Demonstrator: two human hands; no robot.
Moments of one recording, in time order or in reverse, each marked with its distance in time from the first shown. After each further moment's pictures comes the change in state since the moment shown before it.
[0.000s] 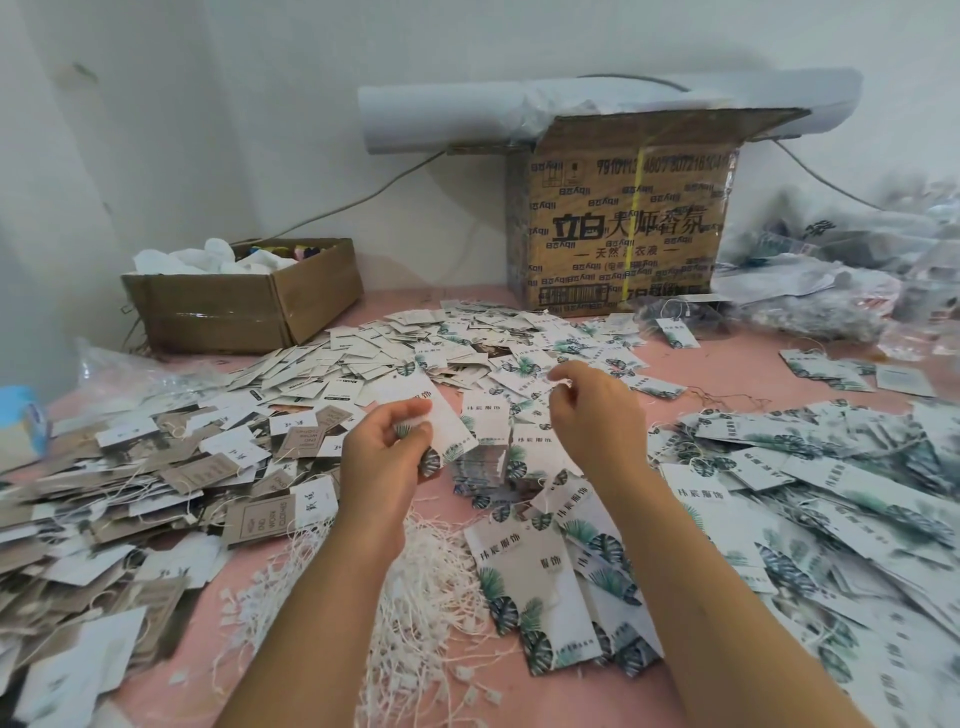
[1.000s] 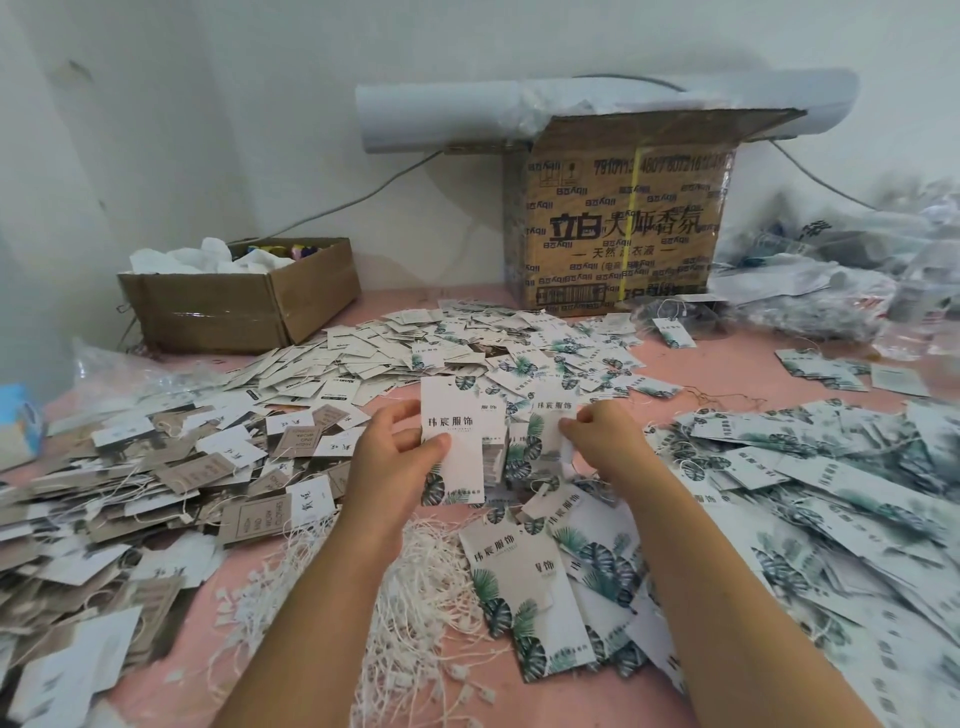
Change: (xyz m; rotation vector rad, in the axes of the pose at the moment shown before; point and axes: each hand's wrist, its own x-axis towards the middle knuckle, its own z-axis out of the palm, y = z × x) left_hand -0.001 -0.002 0.002 0.068 -0.115 0.012; right_hand 0.008 0.034 0.009 0.228 -0.380 0.356
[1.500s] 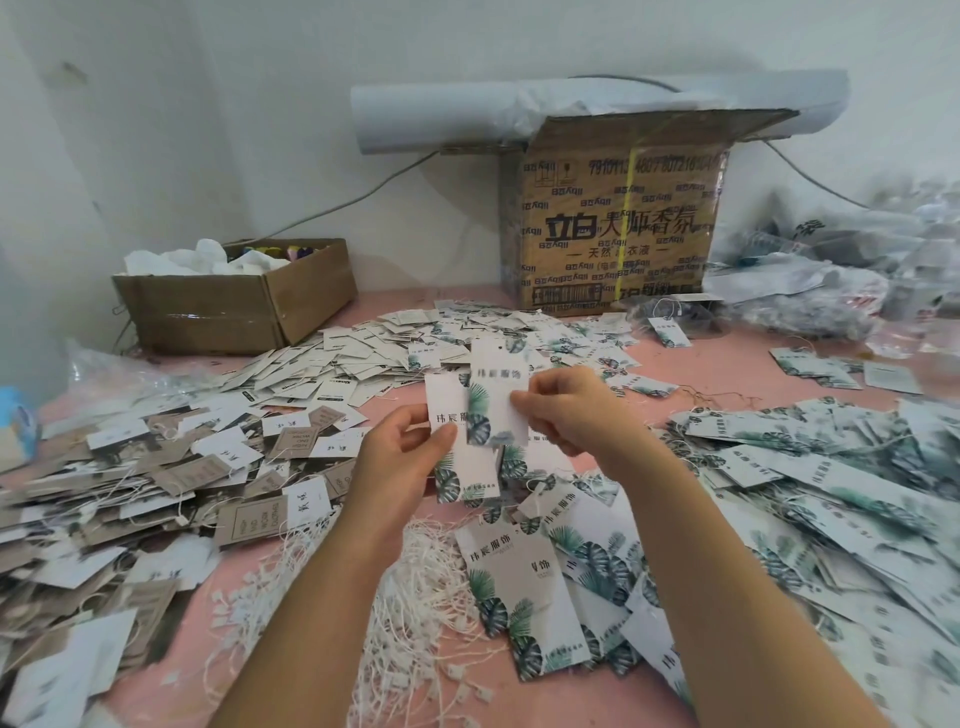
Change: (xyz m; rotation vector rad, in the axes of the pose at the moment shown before) left_hand -0.004 0.003 0.004 -0.032 -0.101 0.014; right_hand -0.032 -0.047 -0.020 0.369 -0.299 -0.216
